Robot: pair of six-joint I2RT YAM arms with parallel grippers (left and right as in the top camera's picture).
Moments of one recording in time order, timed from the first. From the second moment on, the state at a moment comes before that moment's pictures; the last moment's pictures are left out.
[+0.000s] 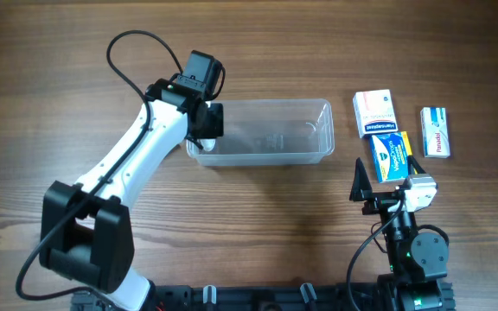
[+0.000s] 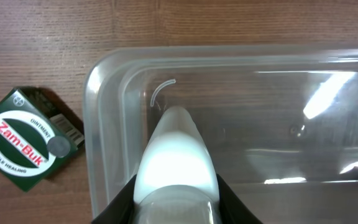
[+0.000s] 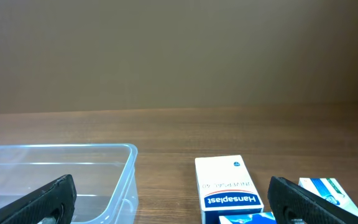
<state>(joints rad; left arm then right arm) -0.38 1.76 1.34 -0.87 -0.06 -0.36 0.13 0.02 0.01 0.01 0.06 0.07</state>
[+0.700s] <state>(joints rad) -0.38 1.76 1.31 -0.86 -0.08 -0.36 0.13 0.02 0.01 0.01 0.06 0.07</state>
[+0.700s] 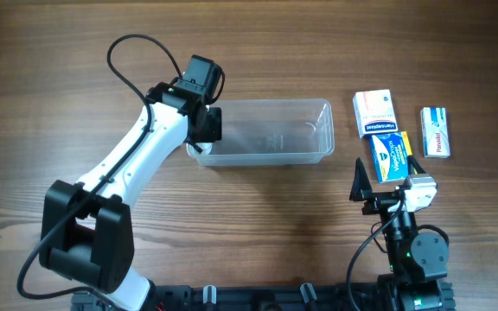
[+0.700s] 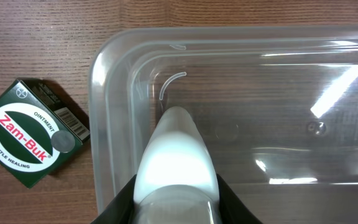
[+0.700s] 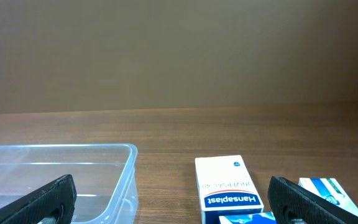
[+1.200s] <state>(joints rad) -0.38 1.76 1.30 -0.85 -0.08 -0.36 0.13 0.02 0.01 0.01 0.06 0.07</state>
